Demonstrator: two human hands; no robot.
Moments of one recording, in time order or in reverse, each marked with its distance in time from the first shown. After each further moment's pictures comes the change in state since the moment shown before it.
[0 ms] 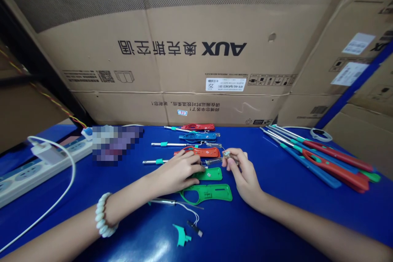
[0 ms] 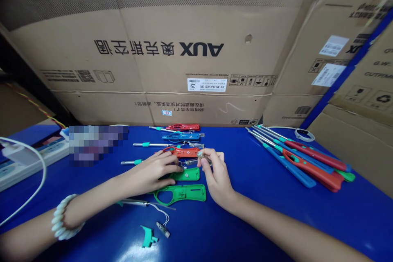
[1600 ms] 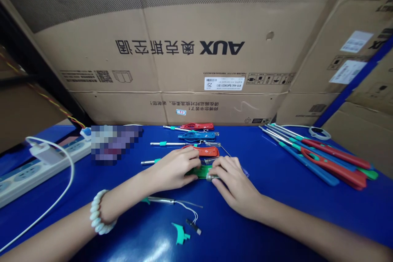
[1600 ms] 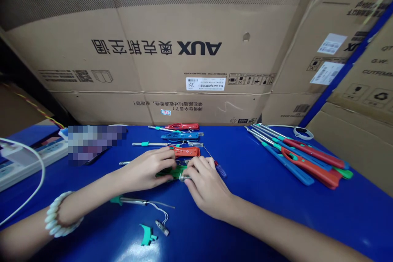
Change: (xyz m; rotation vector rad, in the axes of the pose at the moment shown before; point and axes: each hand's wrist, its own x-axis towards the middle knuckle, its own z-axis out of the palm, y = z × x) left_hand 0.002 -0.002 -0.012 0.030 0.030 0.039; right_hand -0.004 -0.025 -0.007 -0.309 -0.397 -0.250
